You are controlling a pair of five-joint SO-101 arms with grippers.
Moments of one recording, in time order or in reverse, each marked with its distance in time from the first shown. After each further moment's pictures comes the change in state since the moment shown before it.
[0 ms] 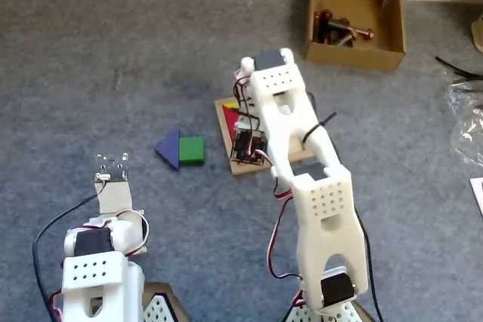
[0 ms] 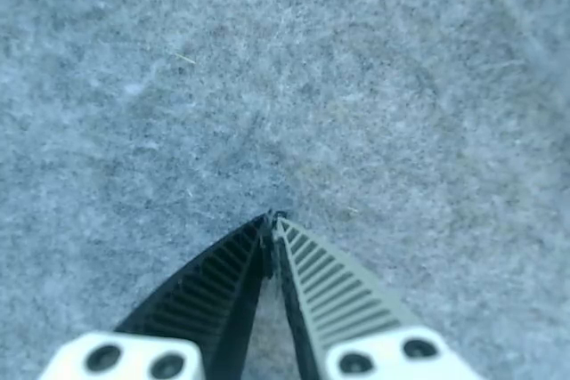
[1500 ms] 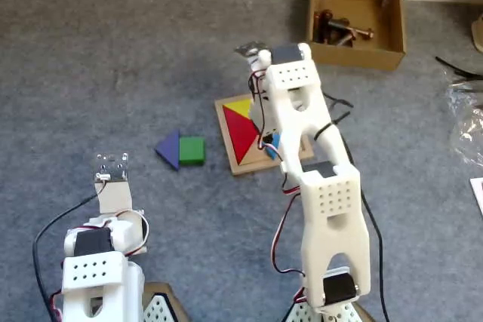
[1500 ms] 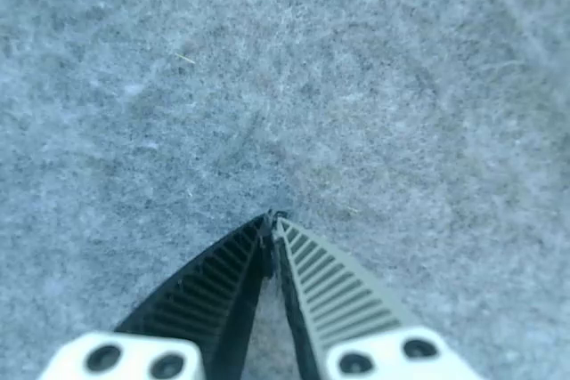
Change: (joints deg) left arm 0.0 0.0 0.0 0.0 0.0; right arm 3.4 0.0 0.0 1.1 -135.2
